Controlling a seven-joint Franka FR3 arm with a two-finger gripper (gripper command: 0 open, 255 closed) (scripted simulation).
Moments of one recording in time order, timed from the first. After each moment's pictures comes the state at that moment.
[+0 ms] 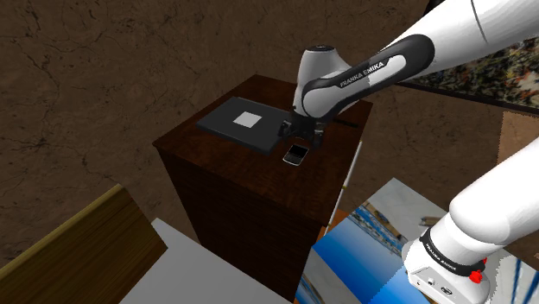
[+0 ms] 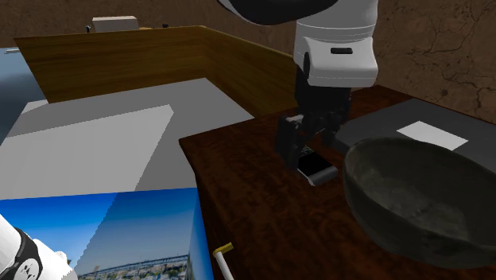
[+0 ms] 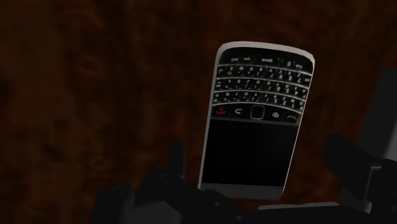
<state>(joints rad) -0.26 -0.07 0.49 -2.39 0.11 2.37 1.15</state>
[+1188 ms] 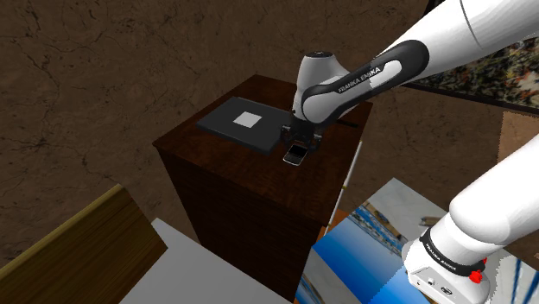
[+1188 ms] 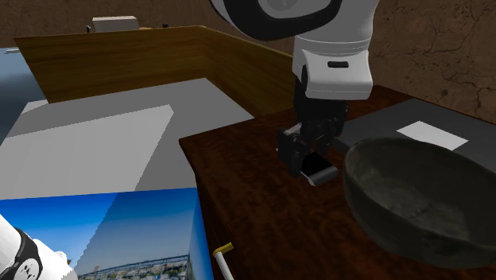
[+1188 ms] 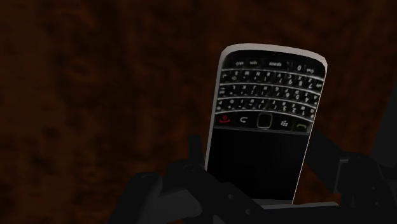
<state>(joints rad) -0.26 -0.04 0.50 -2.41 0.10 2.41 1.16</state>
